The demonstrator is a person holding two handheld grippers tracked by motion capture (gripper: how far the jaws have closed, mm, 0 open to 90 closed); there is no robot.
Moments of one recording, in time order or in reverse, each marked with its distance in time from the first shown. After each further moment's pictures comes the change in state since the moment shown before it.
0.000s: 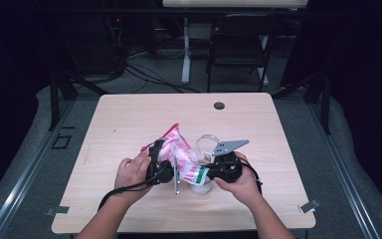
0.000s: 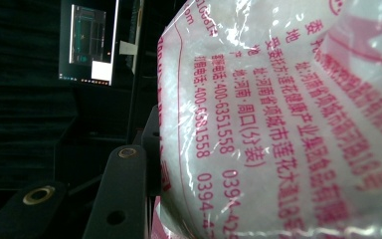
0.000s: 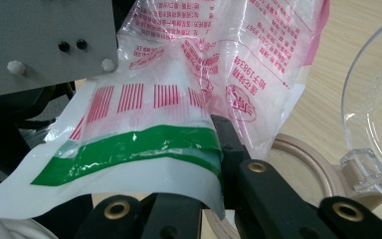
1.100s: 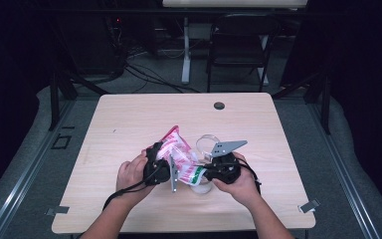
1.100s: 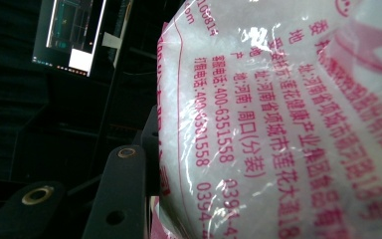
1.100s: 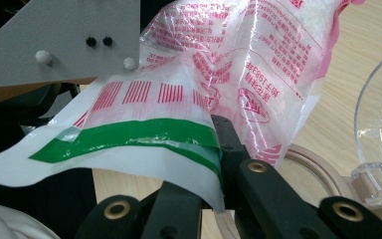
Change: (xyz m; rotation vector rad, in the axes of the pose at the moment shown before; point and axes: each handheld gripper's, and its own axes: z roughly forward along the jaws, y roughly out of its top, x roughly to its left) left arm -0.004 -0.007 0.004 -0.017 -0.057 -0.133; right arm 0.008 0.005 0.000 -0.003 0.002 -0.026
